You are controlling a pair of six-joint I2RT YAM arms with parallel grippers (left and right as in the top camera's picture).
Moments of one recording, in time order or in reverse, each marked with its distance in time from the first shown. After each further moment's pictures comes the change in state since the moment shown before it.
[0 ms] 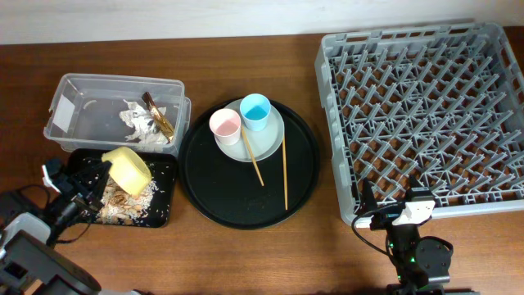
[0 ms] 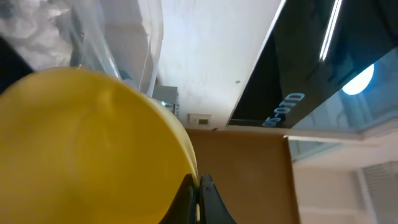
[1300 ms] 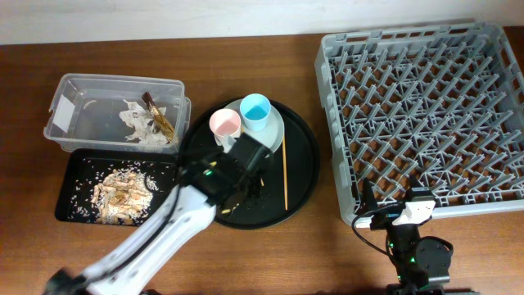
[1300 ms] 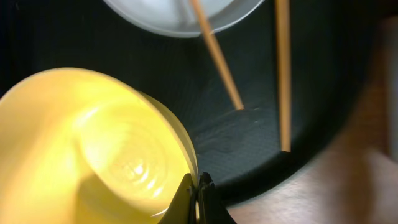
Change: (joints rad) left arm -1.534 -0.224 0.274 -0.385 -1.666 -0.287; right arm 0.000 0.000 0.000 0.000 0.003 0.000
